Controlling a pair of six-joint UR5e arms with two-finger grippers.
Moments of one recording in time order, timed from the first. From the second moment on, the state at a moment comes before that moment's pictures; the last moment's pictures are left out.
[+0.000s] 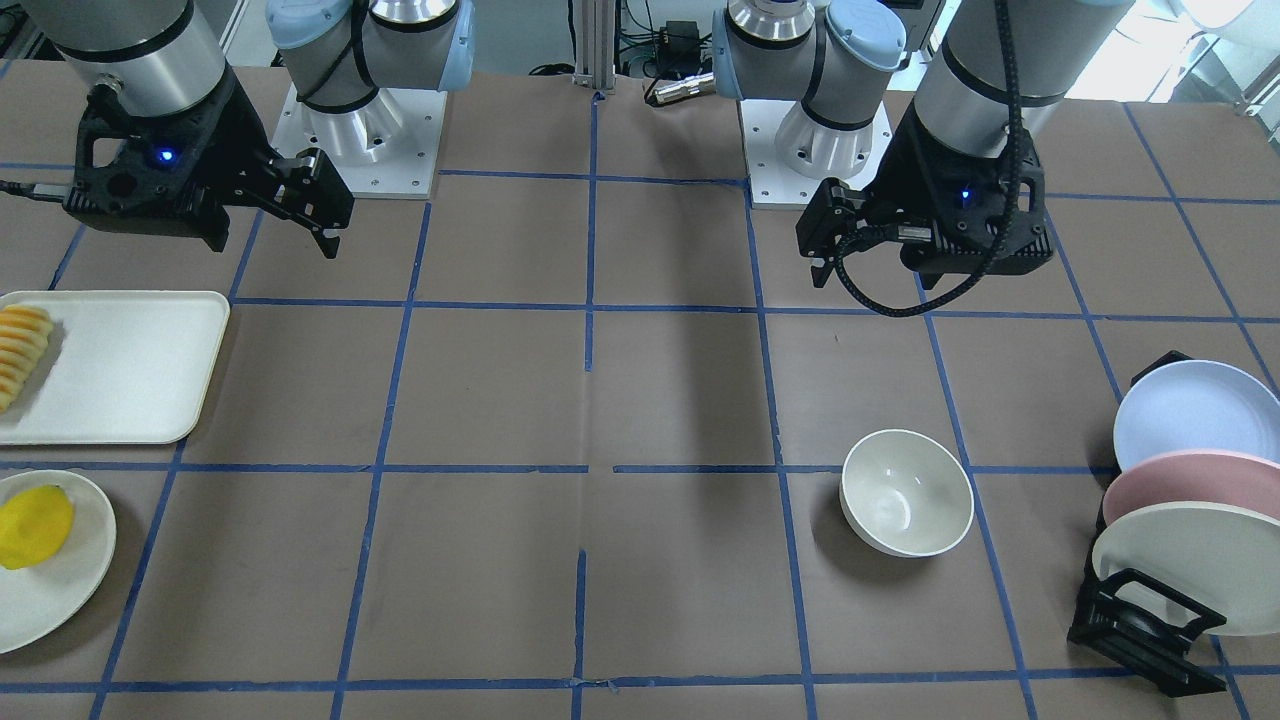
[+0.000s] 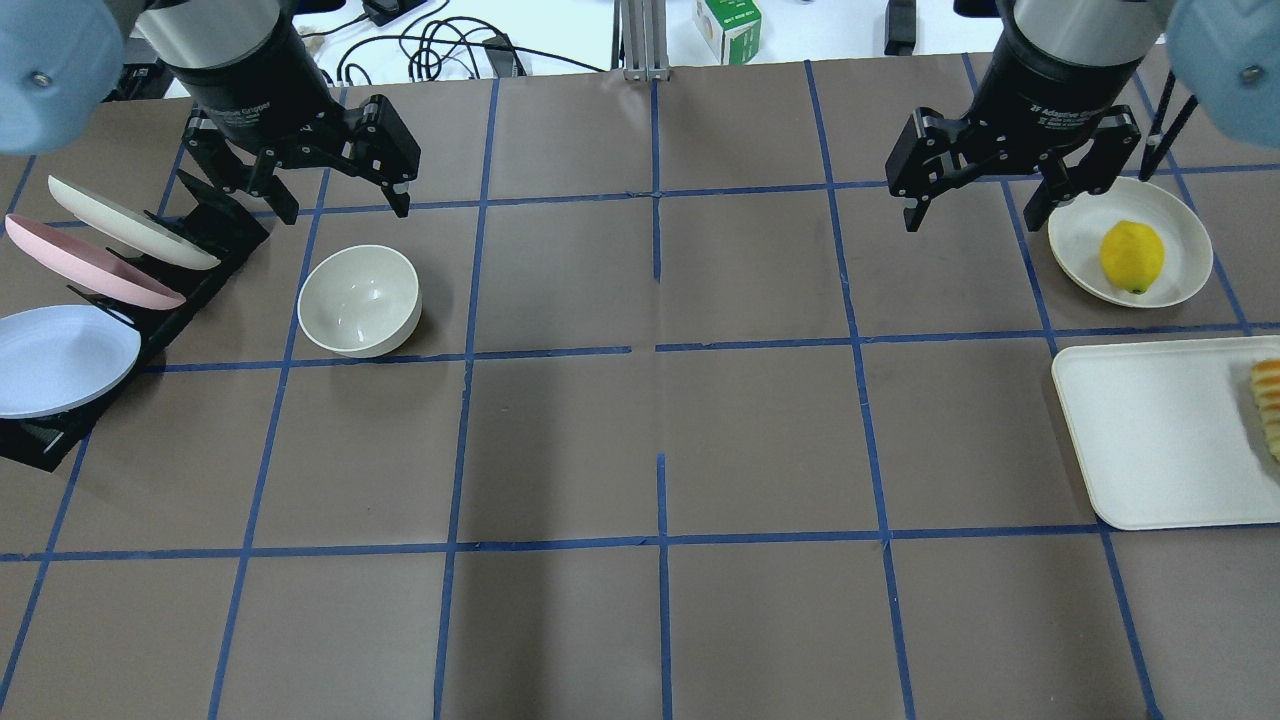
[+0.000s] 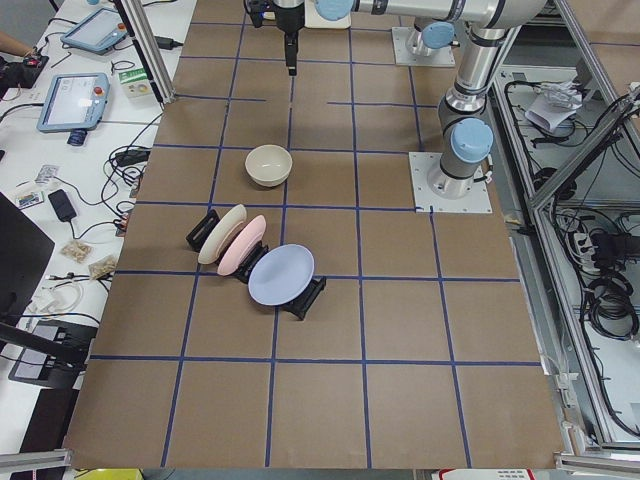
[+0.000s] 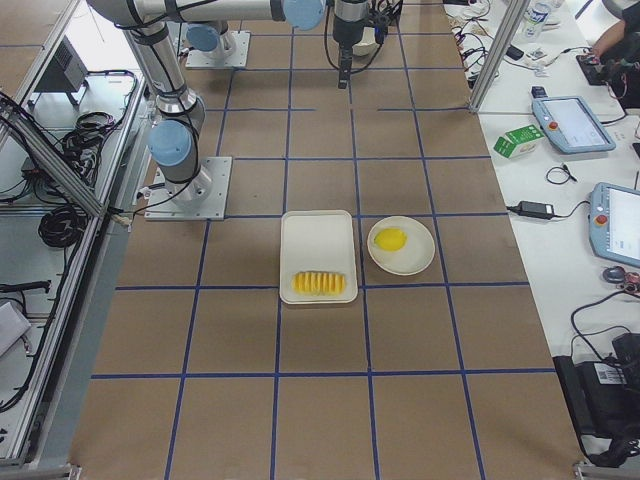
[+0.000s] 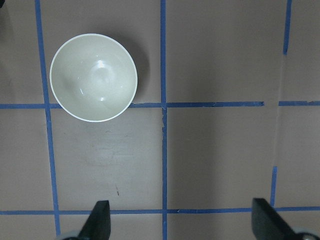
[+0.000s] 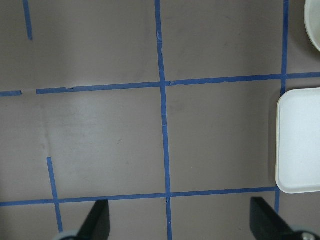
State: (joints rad) left arm -1.57 -1.66 -1.44 -1.64 1.56 -0.01; right arm 1.54 -1.56 1.52 -1.49 -1.57 0.02
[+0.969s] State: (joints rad) left arm -1.33 -1.87 -1.46 -1.51 1.51 0.21; right arm 1.48 -1.54 1.52 -1.54 -1.57 -0.17
